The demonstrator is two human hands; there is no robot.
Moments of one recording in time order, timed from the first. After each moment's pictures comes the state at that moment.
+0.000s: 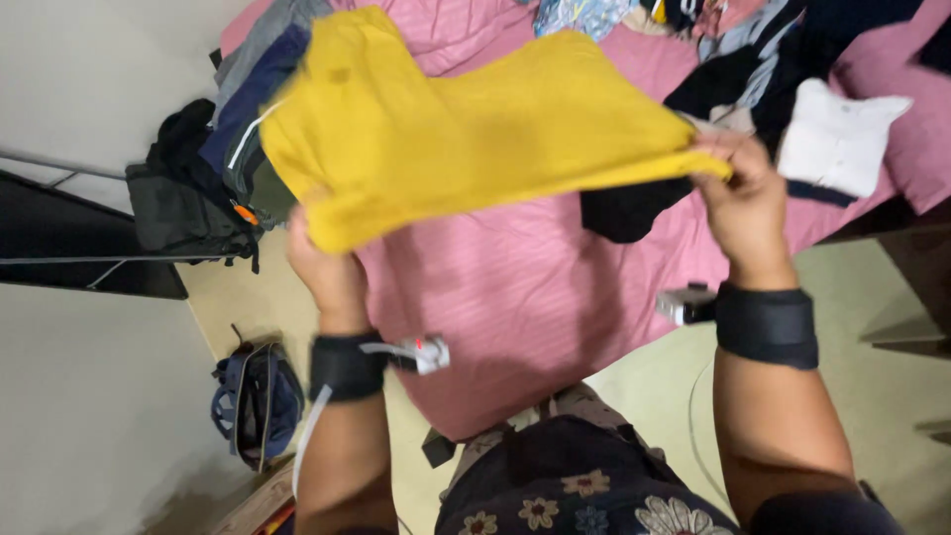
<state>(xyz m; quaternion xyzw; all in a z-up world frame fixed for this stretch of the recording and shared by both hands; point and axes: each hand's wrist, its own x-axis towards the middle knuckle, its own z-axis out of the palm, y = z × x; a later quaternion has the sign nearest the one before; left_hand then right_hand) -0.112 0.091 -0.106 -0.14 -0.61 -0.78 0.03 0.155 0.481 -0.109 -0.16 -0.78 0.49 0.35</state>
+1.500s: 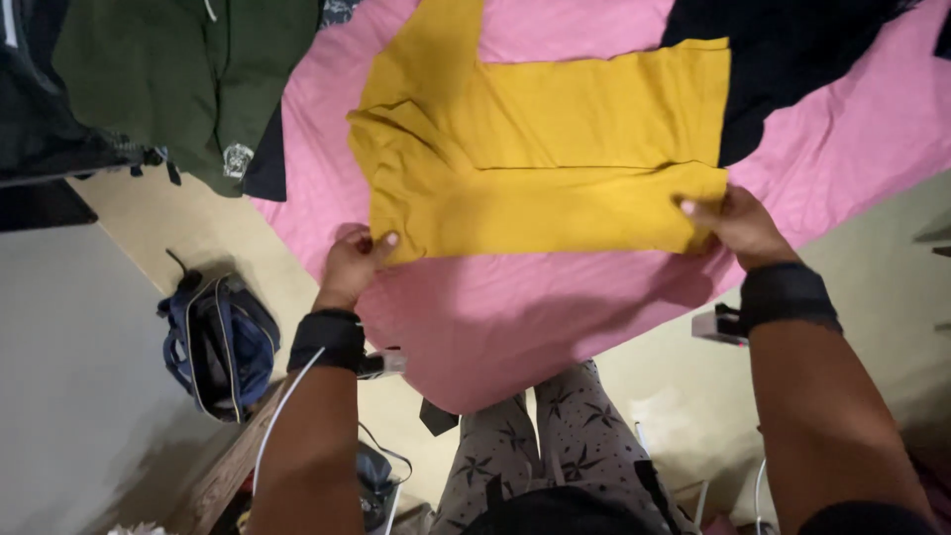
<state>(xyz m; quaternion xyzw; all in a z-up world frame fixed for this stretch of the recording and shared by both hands) -0.141 -0.008 -0.447 -0.01 -0.85 -0.35 -0.39 0.198 0.467 -0.457 -0.45 -0.58 0.67 -0.09</state>
